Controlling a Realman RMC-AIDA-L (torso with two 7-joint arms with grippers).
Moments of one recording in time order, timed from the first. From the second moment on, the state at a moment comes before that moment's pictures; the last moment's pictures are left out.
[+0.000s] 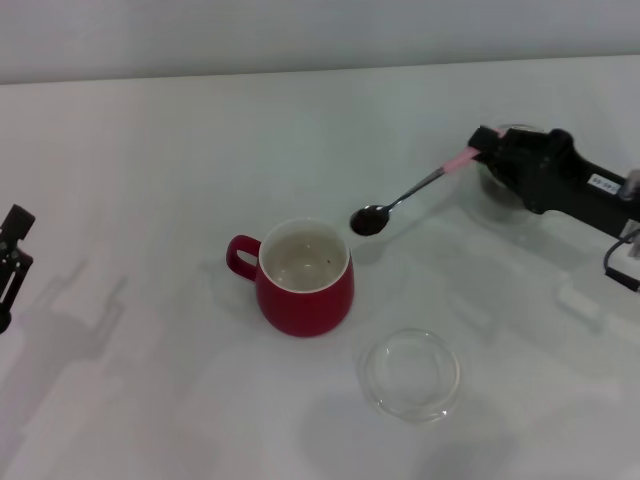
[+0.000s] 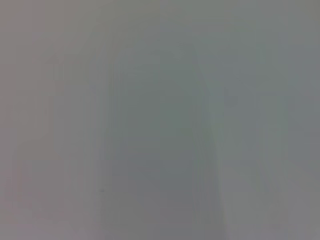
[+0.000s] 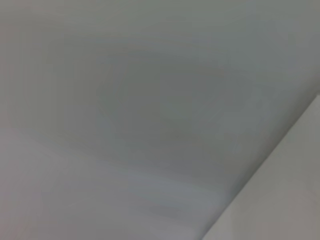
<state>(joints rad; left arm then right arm) -0.25 -2.08 0.08 0.08 -1.33 -1.81 2.83 0.41 2.01 -0.64 -0.27 1.60 1.43 -1.06</state>
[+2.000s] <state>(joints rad) -0.21 -2.08 0.07 0.08 -1.34 -1.73 2.83 0.57 2.02 -0.71 -0.18 1.59 1.49 -1.69</state>
